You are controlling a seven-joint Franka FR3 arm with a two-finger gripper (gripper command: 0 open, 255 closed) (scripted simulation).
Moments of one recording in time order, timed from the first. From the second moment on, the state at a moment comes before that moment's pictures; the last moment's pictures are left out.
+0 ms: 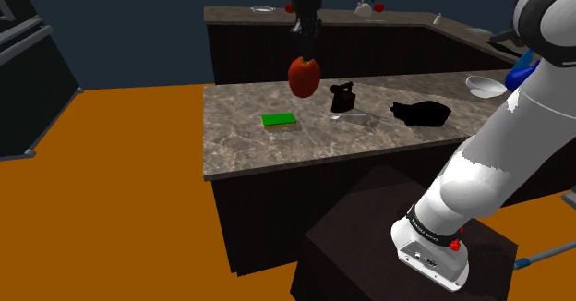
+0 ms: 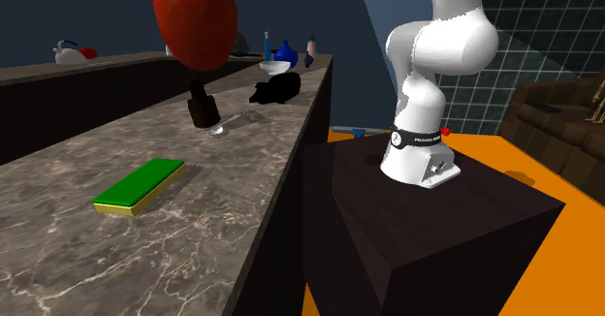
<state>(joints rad) 0.04 -0.07 0.13 -1.65 -0.05 1.42 -0.07</state>
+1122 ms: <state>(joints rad) -0.15 -0.08 -0.10 -1.67 -0.12 1.47 -0.48</state>
